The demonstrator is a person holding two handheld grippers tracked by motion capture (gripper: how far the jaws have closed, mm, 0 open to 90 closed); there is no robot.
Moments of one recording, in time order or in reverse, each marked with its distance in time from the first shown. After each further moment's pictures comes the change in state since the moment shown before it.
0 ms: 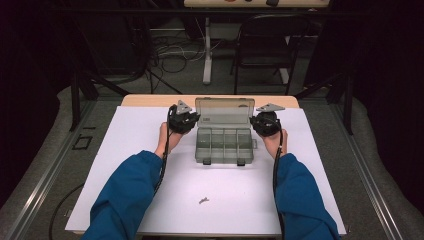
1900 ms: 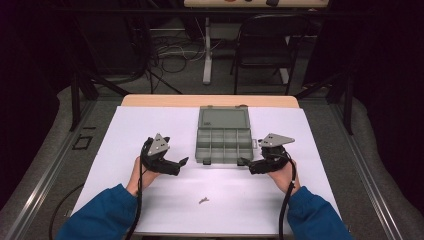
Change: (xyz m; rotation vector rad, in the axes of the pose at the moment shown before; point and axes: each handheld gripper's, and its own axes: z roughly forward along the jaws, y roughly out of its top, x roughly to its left) left arm -0.041 -0.070 -0.120 -0.025 -0.090 0.089; right arm 0.053 -0.046 -0.096 -0.014 0.256 -0.168
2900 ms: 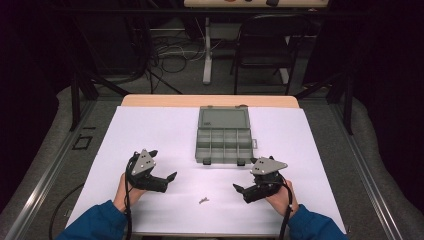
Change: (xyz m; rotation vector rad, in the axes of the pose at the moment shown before) left arm -0.013 -0.033 -0.043 -0.005 0.027 -0.005; right arm 0.060 -0.019 -0.020 0.003 0.093 -0.133
